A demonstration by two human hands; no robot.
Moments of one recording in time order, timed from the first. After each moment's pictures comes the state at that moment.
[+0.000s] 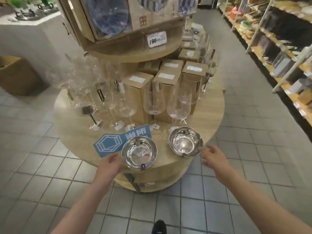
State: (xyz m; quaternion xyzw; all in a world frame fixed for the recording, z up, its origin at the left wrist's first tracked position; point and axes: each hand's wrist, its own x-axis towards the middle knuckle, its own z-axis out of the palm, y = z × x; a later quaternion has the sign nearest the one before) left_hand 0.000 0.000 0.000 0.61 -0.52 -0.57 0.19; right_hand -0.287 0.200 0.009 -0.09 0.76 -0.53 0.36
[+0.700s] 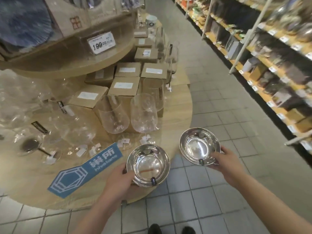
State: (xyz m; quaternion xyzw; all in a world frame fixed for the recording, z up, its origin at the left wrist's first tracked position) left_hand -0.108 0.023 0.019 0.48 -0.63 -0.61 0.01; right_hand -0.356 0.263 0.008 0.09 0.72 -0.62 0.29
